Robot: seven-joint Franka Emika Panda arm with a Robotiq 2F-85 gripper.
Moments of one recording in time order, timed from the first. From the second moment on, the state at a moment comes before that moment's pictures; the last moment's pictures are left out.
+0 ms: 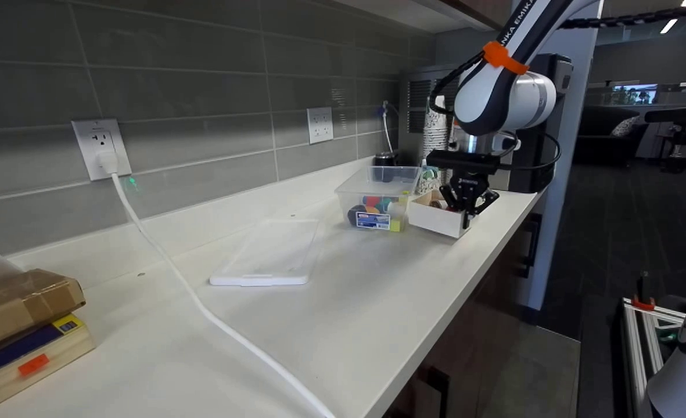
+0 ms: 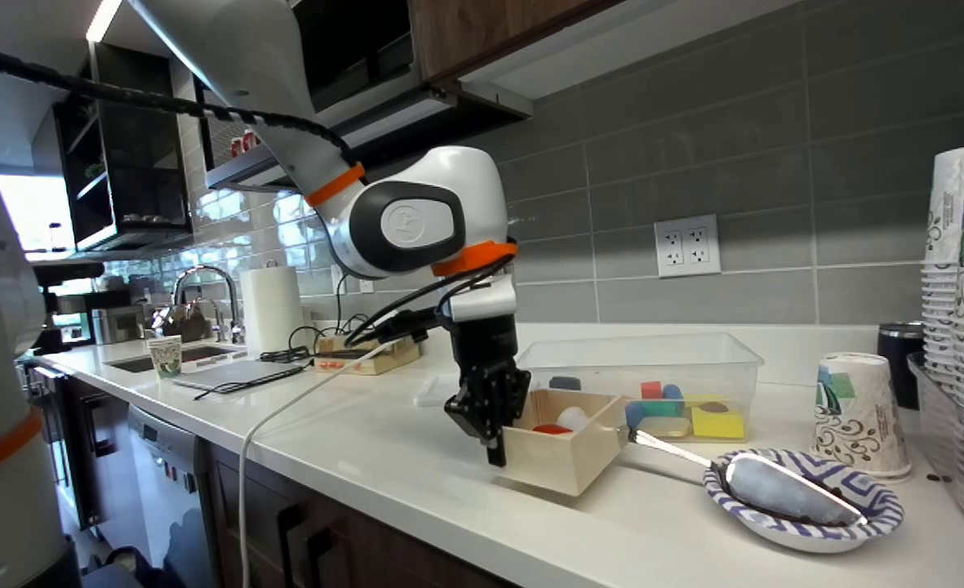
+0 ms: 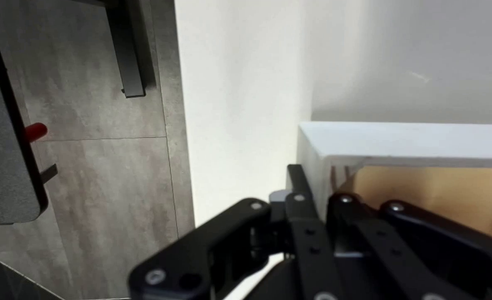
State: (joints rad) arm -0.30 -0.08 -0.18 -2.63 -0.05 2.61 1.17
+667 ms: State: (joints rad) arm -0.25 -0.07 -0.18 -2.61 -0.02 2.61 1.16
